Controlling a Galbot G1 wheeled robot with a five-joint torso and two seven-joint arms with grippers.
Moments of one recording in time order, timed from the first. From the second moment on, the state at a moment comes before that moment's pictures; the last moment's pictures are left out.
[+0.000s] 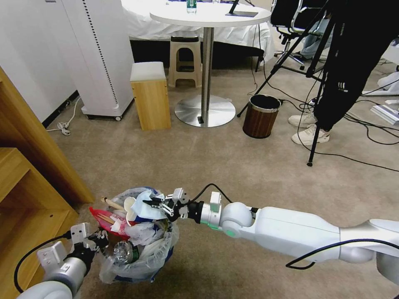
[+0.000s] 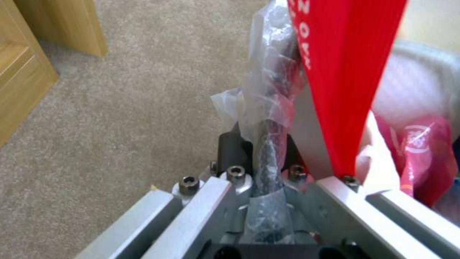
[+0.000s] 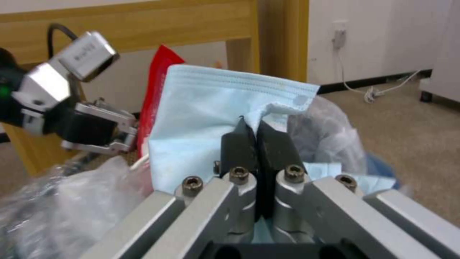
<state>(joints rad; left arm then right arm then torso) 1.79 -1.14 -0.77 -2.28 -0.85 0.49 -0.29 -0.21 1.01 -1.04 1.58 1.00 0.34 -0.25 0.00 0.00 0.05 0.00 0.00</state>
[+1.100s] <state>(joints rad) 1.79 -1.14 -0.78 -2.27 -0.86 0.50 -0.30 -0.27 1.02 -1.07 1.63 1.00 0.30 -0.20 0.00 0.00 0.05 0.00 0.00</state>
